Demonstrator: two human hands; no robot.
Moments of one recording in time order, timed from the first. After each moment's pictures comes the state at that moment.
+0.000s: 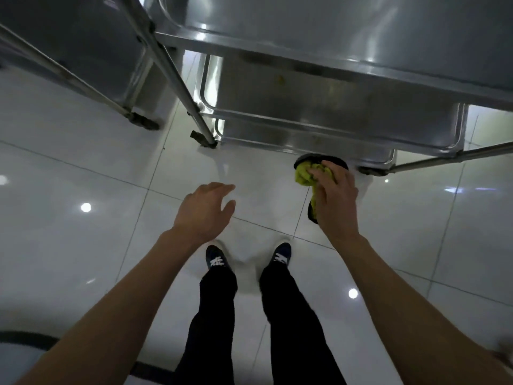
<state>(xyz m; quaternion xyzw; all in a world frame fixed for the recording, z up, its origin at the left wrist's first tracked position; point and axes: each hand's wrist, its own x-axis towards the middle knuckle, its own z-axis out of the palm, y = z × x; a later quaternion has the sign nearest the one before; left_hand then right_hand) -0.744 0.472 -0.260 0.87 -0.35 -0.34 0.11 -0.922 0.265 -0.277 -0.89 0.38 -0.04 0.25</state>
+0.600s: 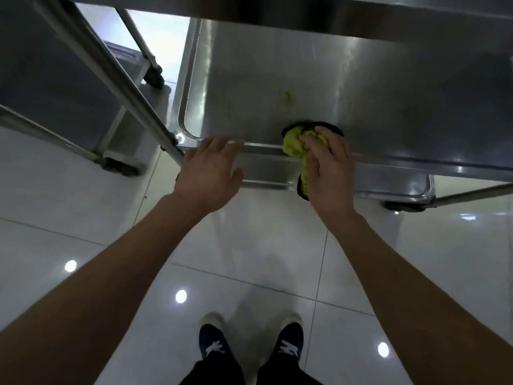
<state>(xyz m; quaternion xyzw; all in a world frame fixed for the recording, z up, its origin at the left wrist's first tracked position) -0.617 0.348 -0.430 0.86 -0.48 -0.11 0.10 -0.786 0.194 -0.444 -0.88 0.33 -0.25 0.25</state>
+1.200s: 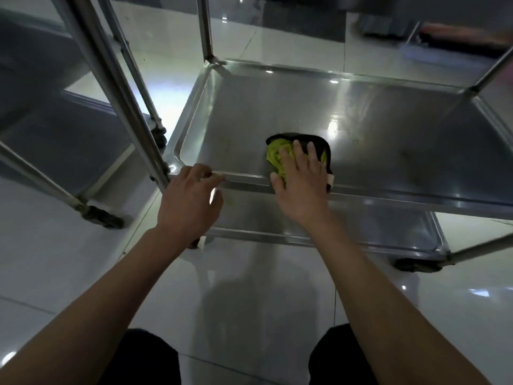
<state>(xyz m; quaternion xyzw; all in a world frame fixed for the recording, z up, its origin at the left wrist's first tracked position) -0.591 0.359 -0.518 0.86 -0.47 0.11 0.18 -0.725 0.168 -0.521 -0.93 0.32 -0.11 0.11</state>
